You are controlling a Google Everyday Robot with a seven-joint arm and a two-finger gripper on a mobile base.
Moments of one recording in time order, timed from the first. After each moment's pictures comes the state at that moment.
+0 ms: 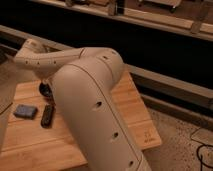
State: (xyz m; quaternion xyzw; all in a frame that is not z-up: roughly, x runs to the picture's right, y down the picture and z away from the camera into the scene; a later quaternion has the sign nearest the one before) arm -0.306 -0.060 0.820 -0.14 0.06 0.52 0.84
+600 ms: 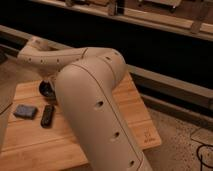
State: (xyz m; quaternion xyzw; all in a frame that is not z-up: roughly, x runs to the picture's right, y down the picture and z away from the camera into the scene) arm -0.299 -0.067 0.822 -0.14 0.06 0.55 0.82
